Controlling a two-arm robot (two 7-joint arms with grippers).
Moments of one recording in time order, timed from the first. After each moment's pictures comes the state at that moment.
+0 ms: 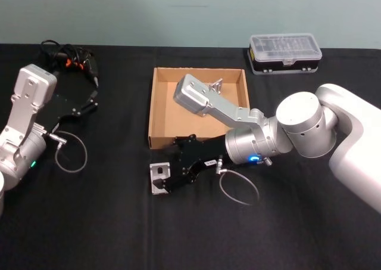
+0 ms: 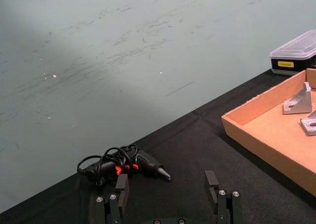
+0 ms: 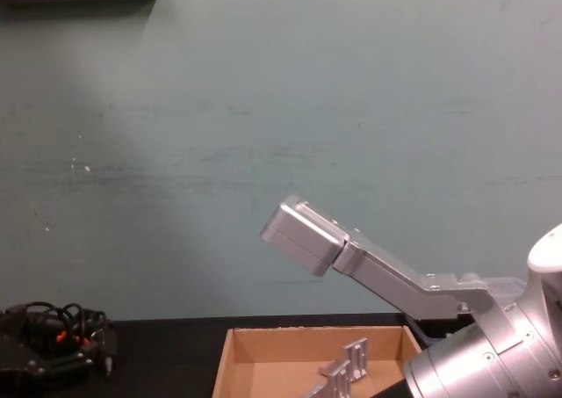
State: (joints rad) left arm -0.20 0.60 0.45 -1.41 -0.25 -0.12 0.03; right arm 0.69 0.39 -0.91 -1.25 0.28 0.34 0.83
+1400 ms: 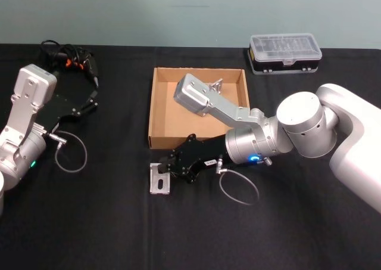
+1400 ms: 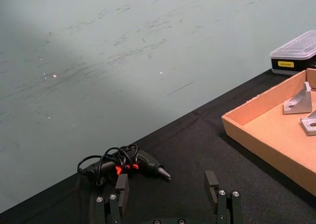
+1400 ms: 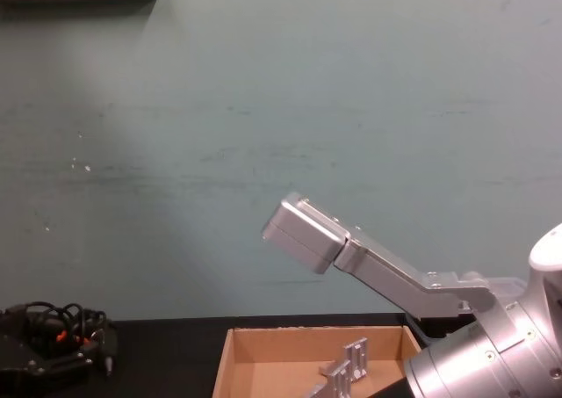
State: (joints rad) left arm -0.20 0.60 0.45 -1.41 -0.25 -0.12 0.03; right arm 0.69 0.39 -0.91 -1.26 0.29 0.33 0.83
